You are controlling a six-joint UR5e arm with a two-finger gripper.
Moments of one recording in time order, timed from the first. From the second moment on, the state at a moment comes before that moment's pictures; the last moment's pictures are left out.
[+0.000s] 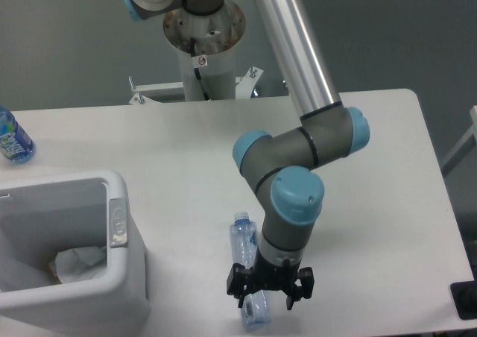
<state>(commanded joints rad) 2.37 -2.31 -1.34 -0.80 1.36 0.38</state>
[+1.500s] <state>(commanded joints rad) 2.33 -2.33 -1.36 -0.74 1.47 0.40</state>
